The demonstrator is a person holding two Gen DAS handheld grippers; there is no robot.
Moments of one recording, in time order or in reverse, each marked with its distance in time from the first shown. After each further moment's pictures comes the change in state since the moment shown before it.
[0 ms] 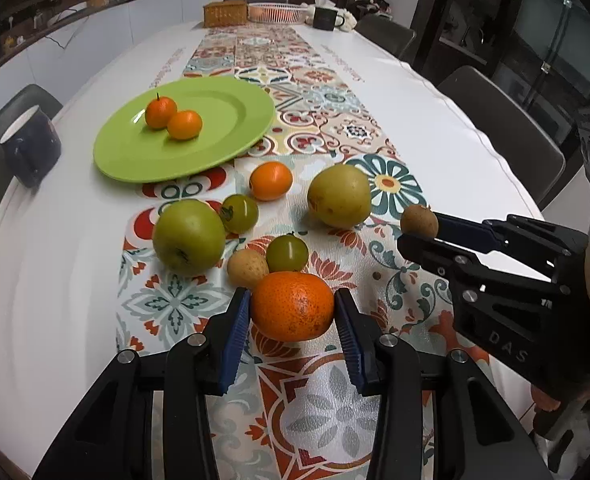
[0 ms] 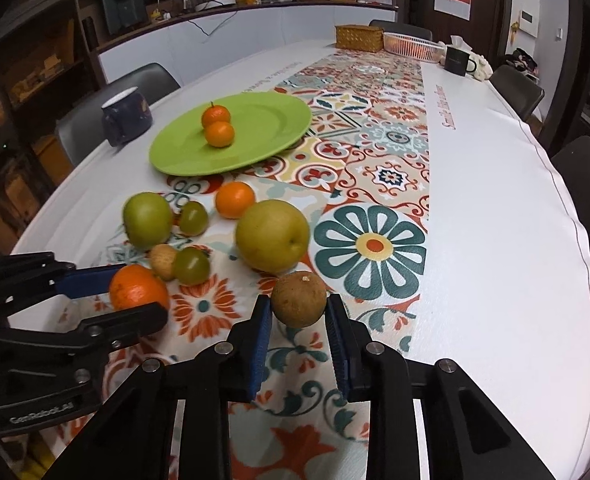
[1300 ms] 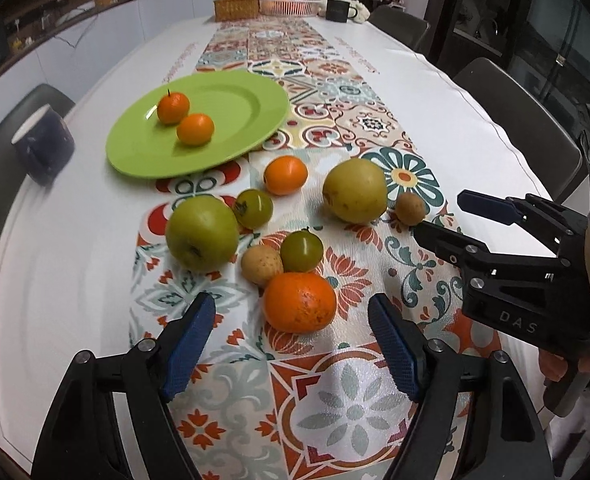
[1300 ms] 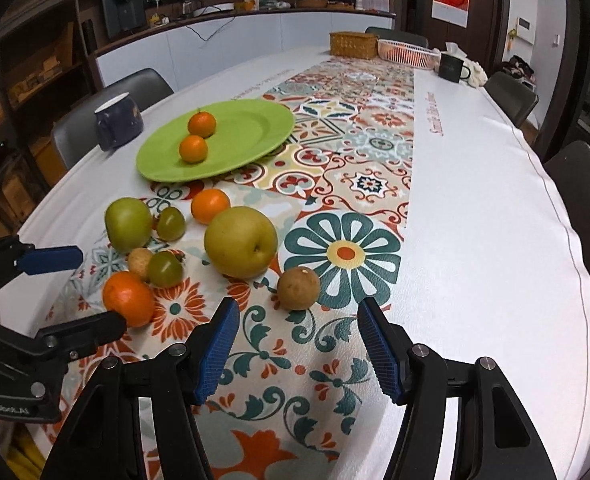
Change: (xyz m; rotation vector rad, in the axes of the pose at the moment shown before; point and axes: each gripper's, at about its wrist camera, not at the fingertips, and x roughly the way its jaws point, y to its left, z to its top) left arm 0.009 -0.003 0.003 -0.007 0.047 0.068; right arm 0.011 -0.025 0.001 -0.017 -0.011 -0.019
